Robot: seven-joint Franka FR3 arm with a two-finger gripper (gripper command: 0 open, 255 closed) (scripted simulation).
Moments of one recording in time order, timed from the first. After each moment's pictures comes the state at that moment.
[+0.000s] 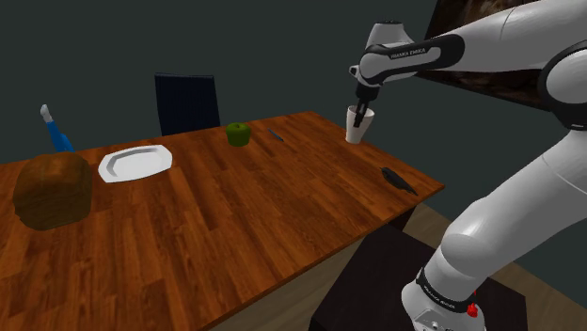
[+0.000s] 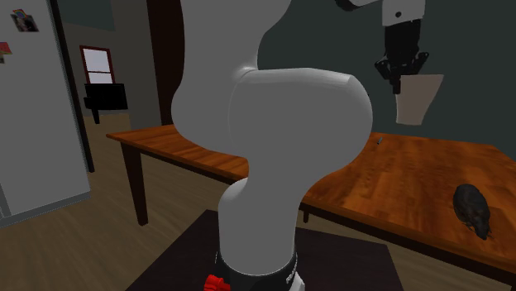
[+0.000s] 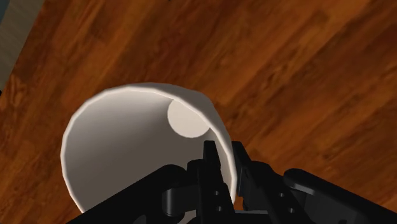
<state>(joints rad) -0.25 -0.26 -0.24 -2.15 -0.17 2.07 -0.77</state>
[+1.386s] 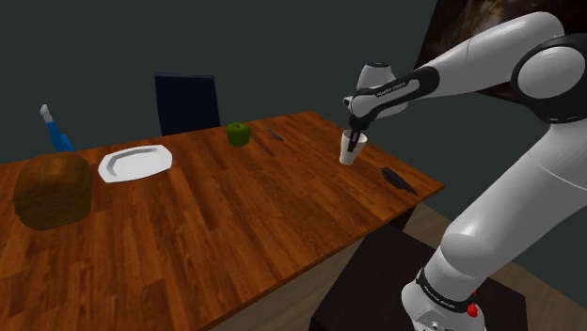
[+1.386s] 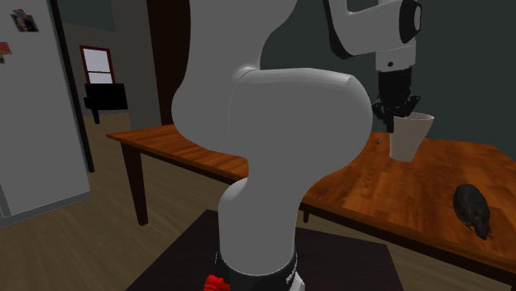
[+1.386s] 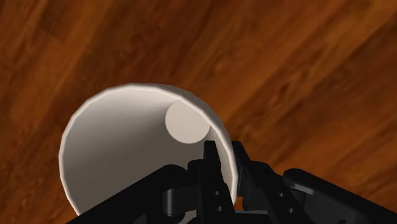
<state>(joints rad) -0.26 -0.16 -0.26 -2.34 -0.17 2.36 -0.75</state>
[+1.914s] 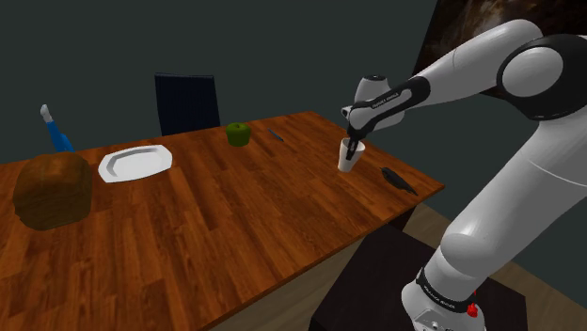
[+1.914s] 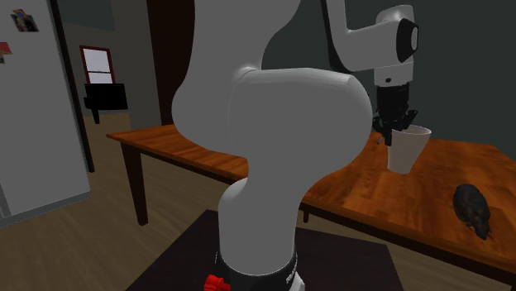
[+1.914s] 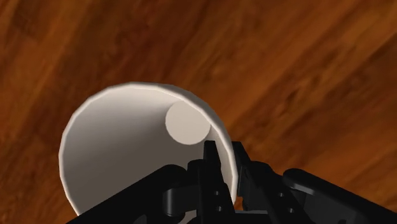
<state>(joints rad) -0.26 -0.11 -0.27 -2.39 -0.17 2.47 -0.75</state>
